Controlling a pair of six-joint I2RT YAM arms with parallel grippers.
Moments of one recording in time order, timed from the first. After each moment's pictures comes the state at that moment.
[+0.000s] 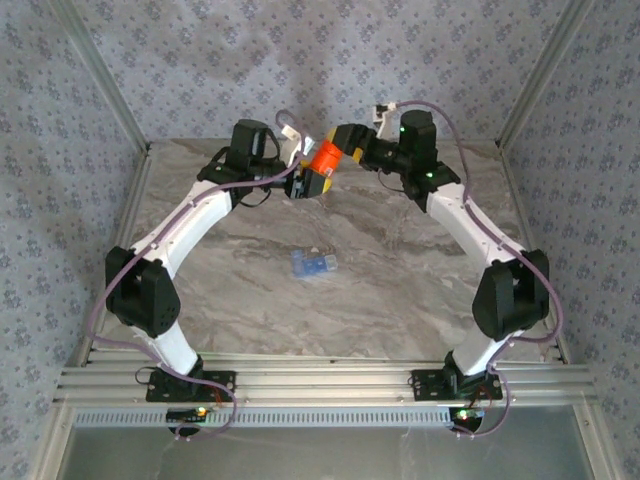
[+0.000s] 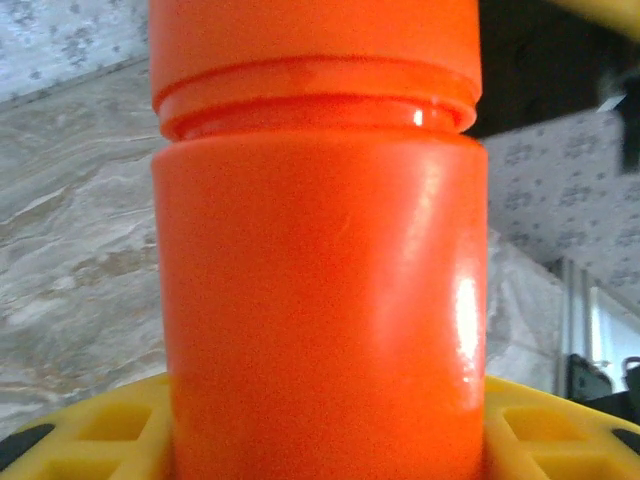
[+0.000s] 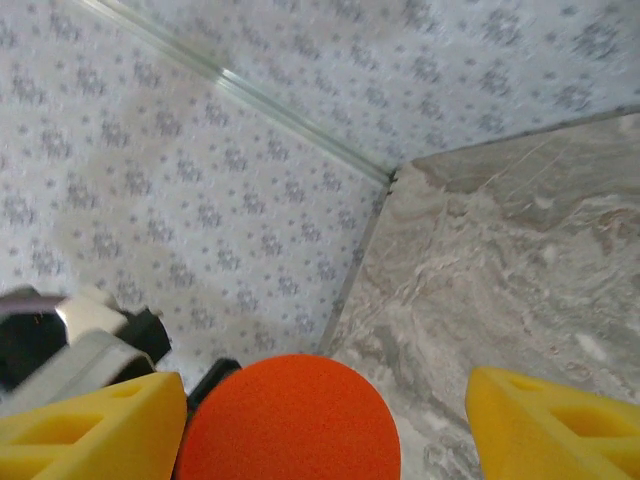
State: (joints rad) left arm -0.46 1.70 1.56 -0.42 0.73 -0.03; right arm 0.34 1.64 1.47 0.00 -0.61 0.85
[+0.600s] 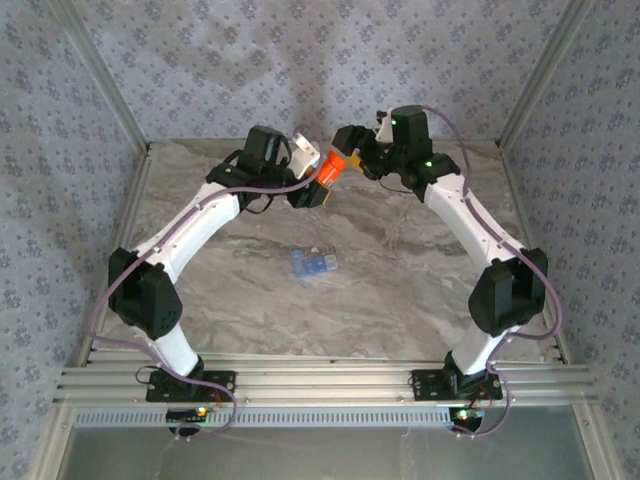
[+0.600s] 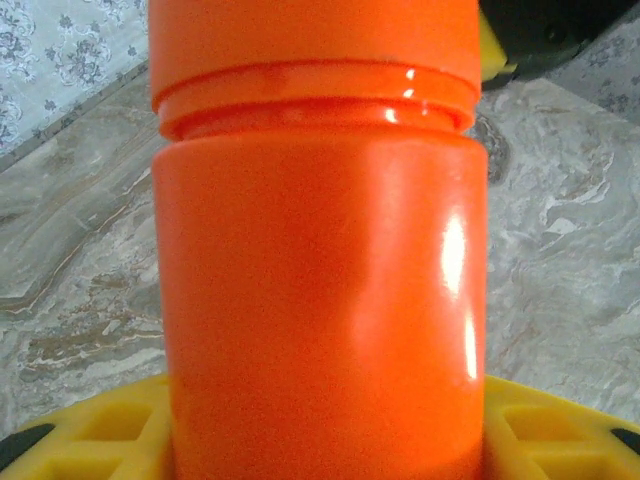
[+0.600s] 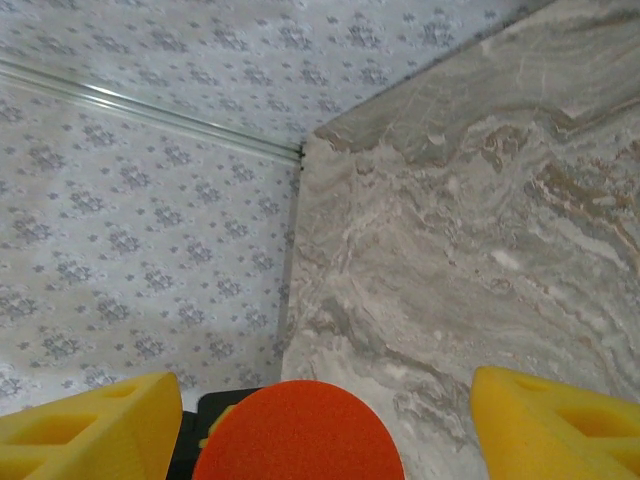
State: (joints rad) left arm -0.53 1.70 1.59 -0.56 0.45 0.22; right arm 0.38 1.69 1.62 -0.37 -0.48 0.90
